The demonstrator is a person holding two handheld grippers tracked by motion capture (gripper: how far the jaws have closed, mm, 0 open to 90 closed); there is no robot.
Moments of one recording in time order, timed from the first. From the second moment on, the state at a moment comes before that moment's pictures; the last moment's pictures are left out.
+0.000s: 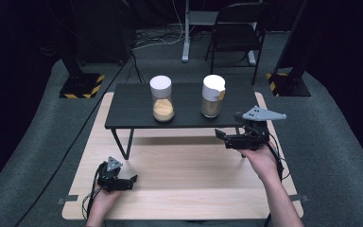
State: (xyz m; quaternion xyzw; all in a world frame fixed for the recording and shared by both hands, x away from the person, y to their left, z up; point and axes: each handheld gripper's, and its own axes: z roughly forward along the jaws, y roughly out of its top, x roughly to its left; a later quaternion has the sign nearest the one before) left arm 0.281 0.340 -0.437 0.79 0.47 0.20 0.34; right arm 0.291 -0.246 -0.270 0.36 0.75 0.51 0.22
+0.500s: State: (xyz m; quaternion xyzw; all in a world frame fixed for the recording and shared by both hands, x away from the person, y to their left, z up) left arm 0.281 0.340 -0.437 0.79 0.47 0.20 0.34; right arm 0.282 -0.254 -0.307 0.38 0.76 0.49 0.21
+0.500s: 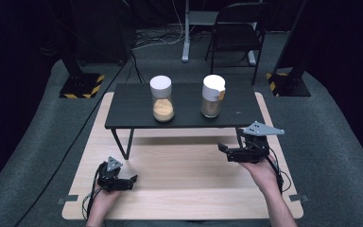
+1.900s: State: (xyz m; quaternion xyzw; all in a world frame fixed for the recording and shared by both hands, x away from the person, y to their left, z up) left arm 0.281 0.340 -0.437 0.79 0.47 0.20 0.34; right arm 0.267 -0.265 -0.393 0.40 0.77 0.46 0.19
